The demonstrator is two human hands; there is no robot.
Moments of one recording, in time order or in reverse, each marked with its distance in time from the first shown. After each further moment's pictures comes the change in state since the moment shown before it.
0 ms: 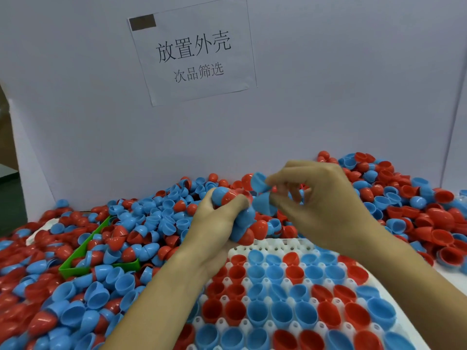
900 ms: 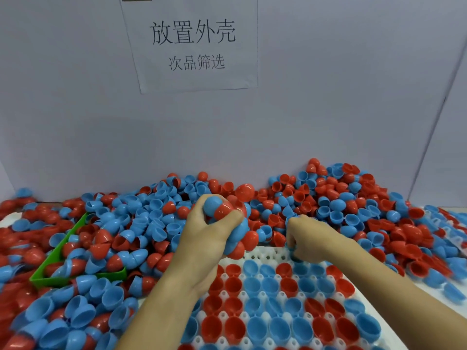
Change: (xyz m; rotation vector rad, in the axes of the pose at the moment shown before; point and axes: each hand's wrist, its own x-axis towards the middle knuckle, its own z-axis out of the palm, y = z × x) left_hand 0.005 0.011 -0.021 -0.023 -0.045 0.039; right_hand 0.003 0.101 0.046 -0.577 -0.916 0.457
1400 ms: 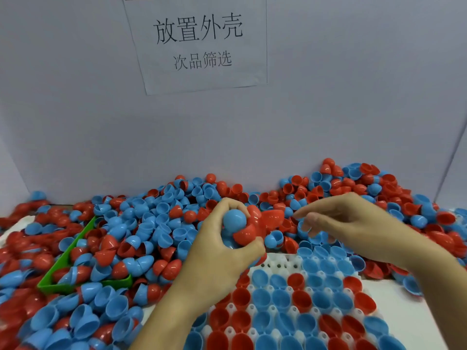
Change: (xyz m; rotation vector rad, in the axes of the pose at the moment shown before) left_hand -0.006 0.009 -0.001 0.379 -0.167 0.223; right_hand -0.049 0.010 -0.055 0.761 0.245 -0.218
